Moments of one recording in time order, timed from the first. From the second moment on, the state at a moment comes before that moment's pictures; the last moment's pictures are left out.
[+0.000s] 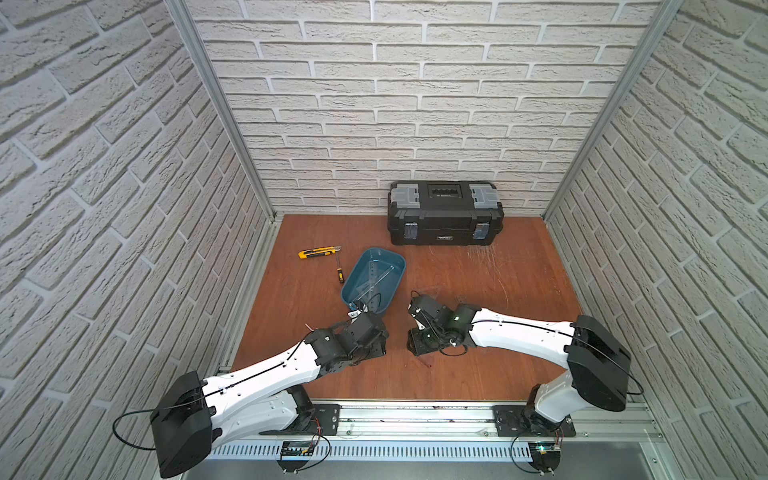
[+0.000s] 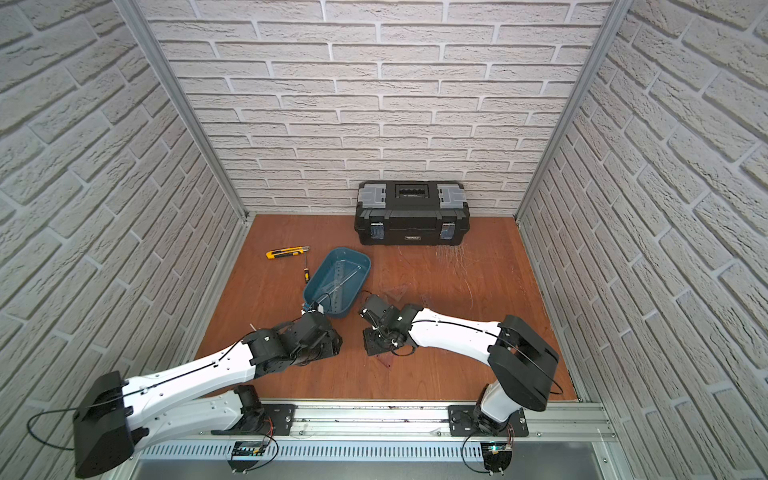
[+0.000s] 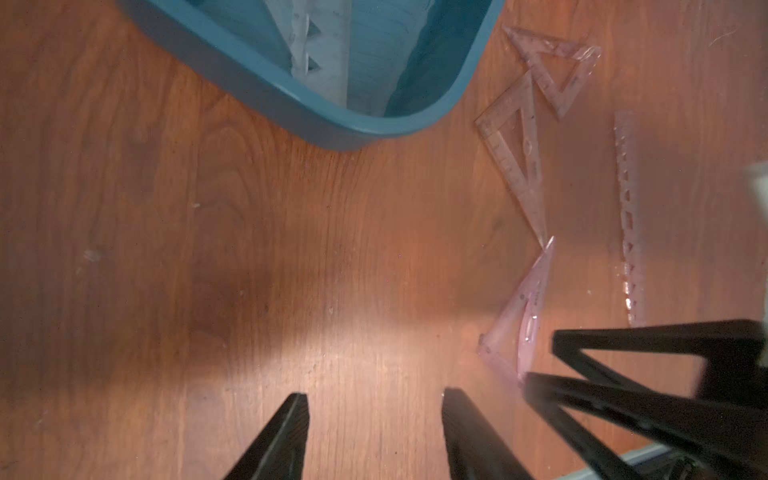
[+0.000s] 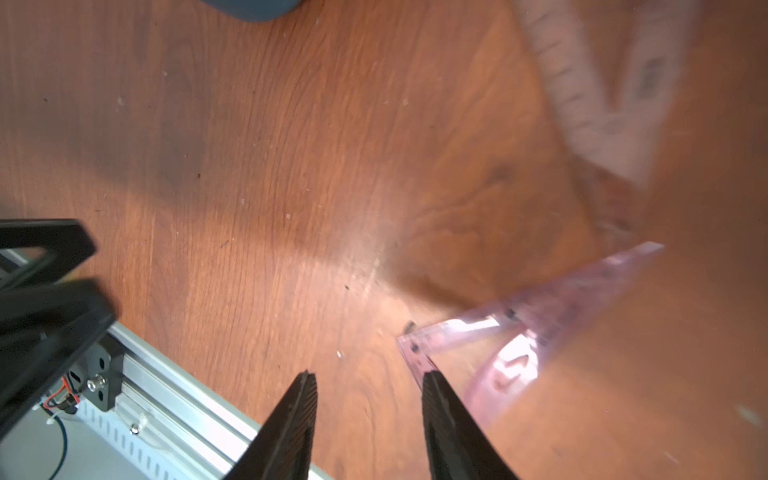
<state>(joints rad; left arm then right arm) -0.96 1.04 0.59 -0.57 -0.16 -1.05 0.93 1.52 0.98 -0.64 -0.04 0.70</state>
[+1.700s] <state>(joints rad) -0.82 1.13 0.49 -0.27 0.03 -0.98 0.95 1.73 1.04 -0.81 0.13 0.78</state>
